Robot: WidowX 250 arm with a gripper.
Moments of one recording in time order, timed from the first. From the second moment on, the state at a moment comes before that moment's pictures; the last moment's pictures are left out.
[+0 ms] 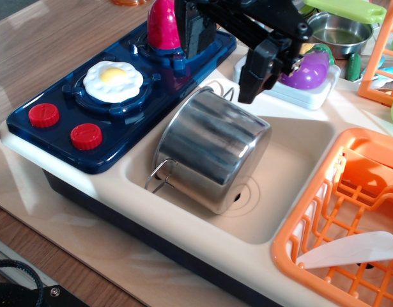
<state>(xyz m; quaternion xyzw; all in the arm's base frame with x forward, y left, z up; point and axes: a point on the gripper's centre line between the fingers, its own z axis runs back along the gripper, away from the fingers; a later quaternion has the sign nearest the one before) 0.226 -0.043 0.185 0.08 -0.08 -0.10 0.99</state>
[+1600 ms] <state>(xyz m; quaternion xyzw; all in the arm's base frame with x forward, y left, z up) 0.233 -0.022 0.125 -0.18 -0.07 -0.06 0.98</state>
